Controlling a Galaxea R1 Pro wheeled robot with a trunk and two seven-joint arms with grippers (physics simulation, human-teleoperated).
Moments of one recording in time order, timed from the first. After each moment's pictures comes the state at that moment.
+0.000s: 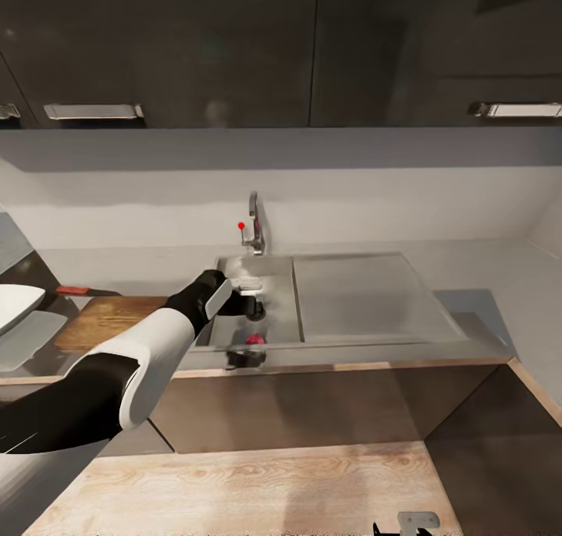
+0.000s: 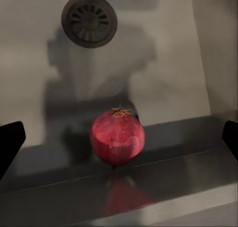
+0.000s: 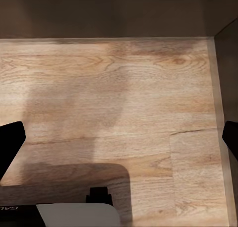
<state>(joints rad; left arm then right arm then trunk) -1.30 -0.16 -0.11 -0.26 0.21 0.78 0.03 -0.35 0.01 -0.36 -0.17 0.38 -0.32 -0.06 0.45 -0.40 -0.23</state>
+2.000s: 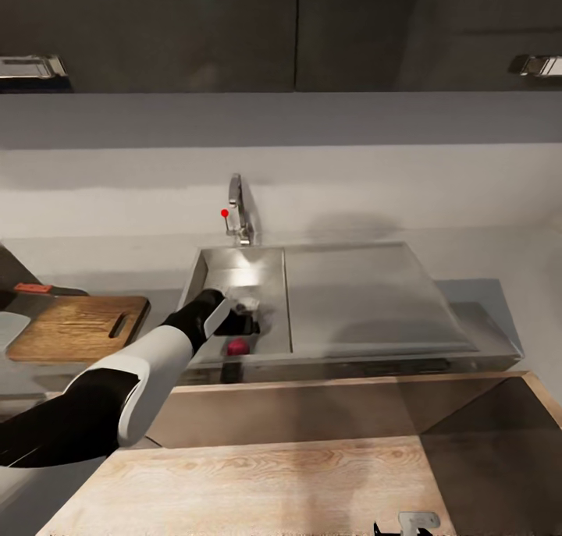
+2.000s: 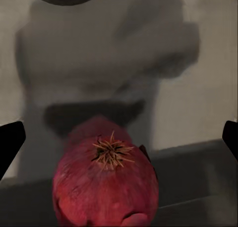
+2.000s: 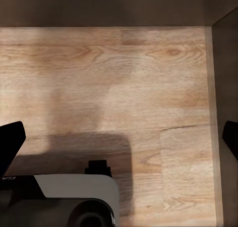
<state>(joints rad) -1.23 -0.15 -0.11 -0.24 0.21 0.77 0.04 -0.35 0.00 -0.36 -0.17 0.38 -0.32 -0.06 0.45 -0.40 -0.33</state>
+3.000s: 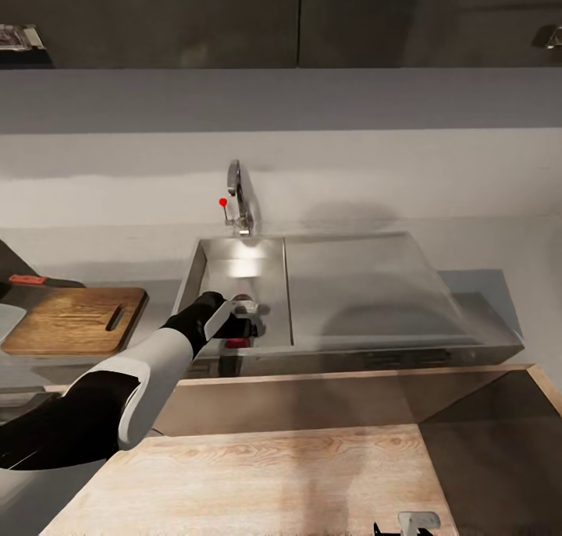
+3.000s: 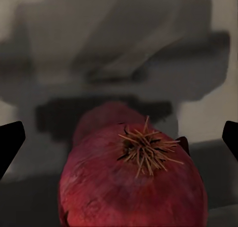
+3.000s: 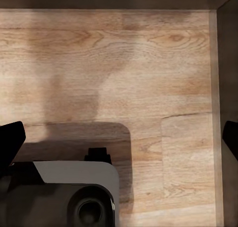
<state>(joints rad) -1.22 -0.15 -0.11 -0.23 0.21 0.77 0.07 -0.35 0.00 -0.36 -0.17 0.38 -0.32 -0.06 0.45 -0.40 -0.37</state>
